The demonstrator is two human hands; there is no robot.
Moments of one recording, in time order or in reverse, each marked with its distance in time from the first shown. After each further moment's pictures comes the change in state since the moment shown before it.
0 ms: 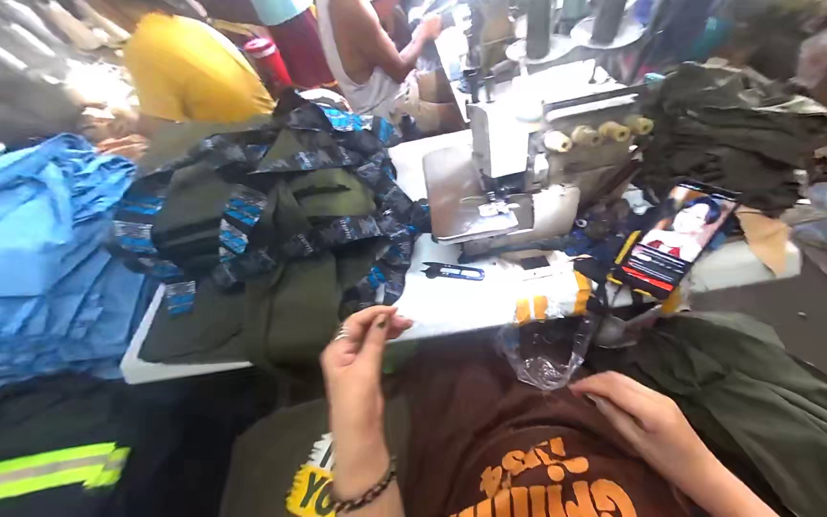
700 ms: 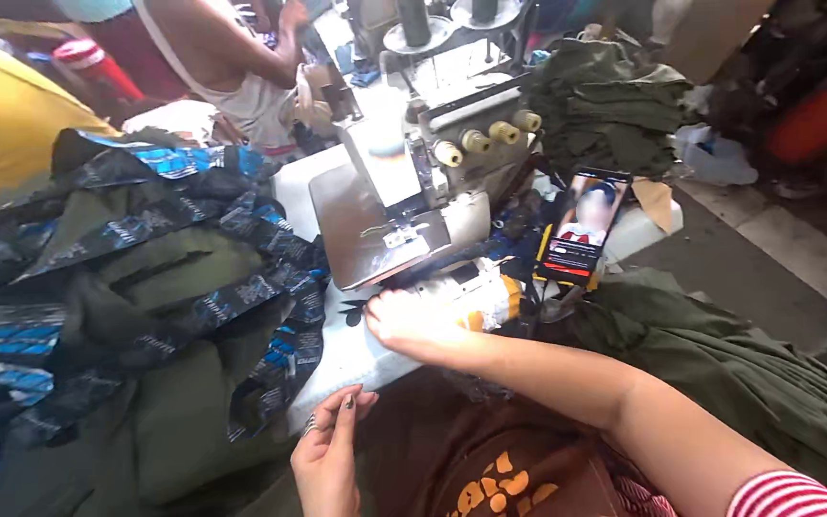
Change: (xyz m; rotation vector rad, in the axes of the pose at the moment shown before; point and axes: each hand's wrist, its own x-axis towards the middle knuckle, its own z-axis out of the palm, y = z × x) left_hand -0.022 -0.049 0.034 0.080 0.019 -0.284; right_hand 0.212 0.022 0.121 -0.537 -0.213 -0.317
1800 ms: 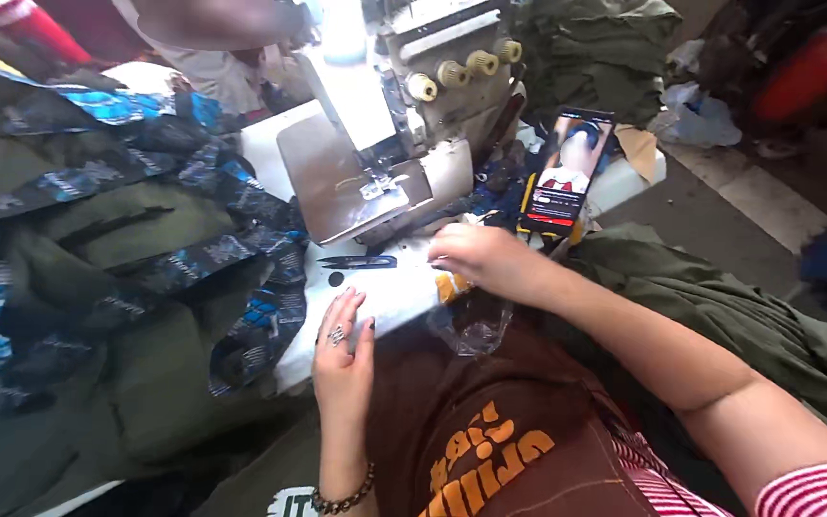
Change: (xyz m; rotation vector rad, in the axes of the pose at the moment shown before) left_hand 0.034 -0.013 0.020 0.501 -0.214 0.427; right_hand -0.086 0.033 -0.113 0.353 0.089 0.191
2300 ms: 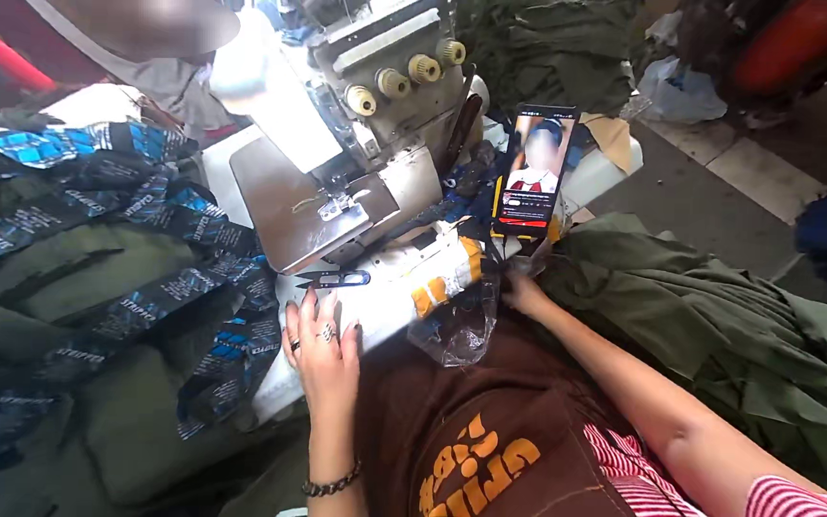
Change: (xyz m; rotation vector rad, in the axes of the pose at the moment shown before) left_hand 0.023 -0.027 0.022 0.422 -0.029 0.097; right_hand -0.153 0.144 0.103 0.316 -0.145 1.111
